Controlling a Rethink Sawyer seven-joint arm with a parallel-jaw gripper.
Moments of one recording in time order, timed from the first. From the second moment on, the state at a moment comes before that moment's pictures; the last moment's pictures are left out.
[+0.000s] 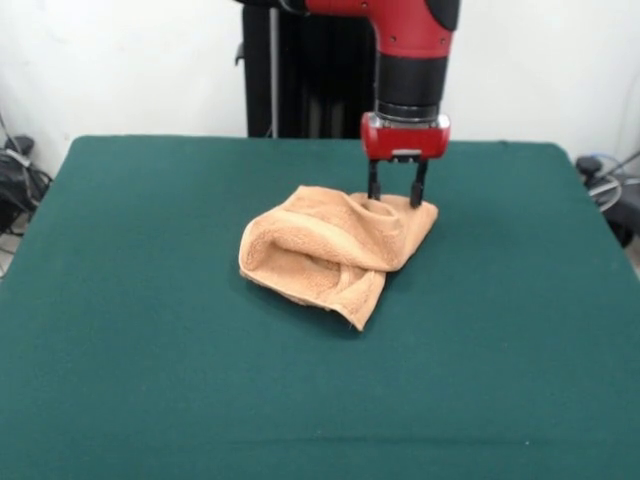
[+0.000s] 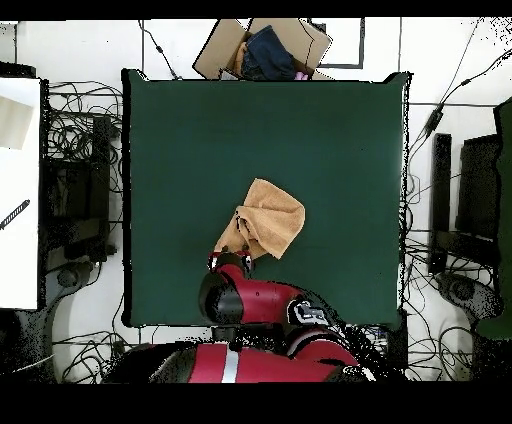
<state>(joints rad) -0.20 -0.51 0.01 2.13 -0.14 -0.27 1.57</state>
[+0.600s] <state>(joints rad) -0.19 -0.52 0.01 2.08 -0.13 -0.18 1.57</state>
